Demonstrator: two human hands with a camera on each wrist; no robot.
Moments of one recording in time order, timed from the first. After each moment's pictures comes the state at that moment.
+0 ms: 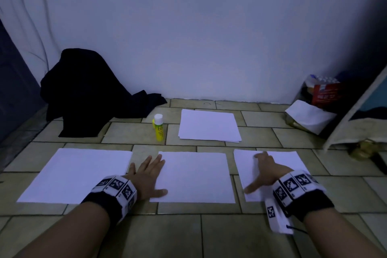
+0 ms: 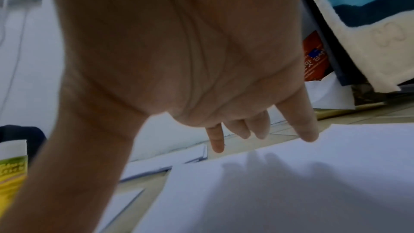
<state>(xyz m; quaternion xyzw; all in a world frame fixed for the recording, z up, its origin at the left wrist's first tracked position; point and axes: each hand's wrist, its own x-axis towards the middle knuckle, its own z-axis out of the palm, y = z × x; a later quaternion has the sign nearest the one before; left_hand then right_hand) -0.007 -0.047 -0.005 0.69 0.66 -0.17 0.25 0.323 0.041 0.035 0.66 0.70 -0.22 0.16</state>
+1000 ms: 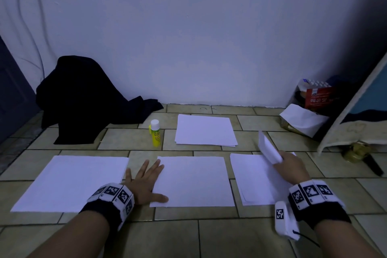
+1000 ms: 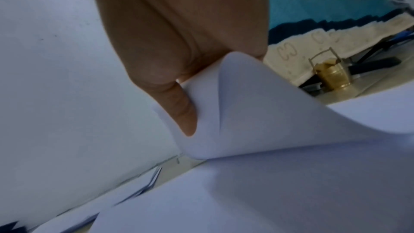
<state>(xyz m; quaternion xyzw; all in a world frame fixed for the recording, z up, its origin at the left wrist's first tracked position) -0.004 -0.045 -0.005 0.67 0.67 -0.12 0.29 0.375 0.047 0.041 0.74 0.64 -0.18 -0.10</state>
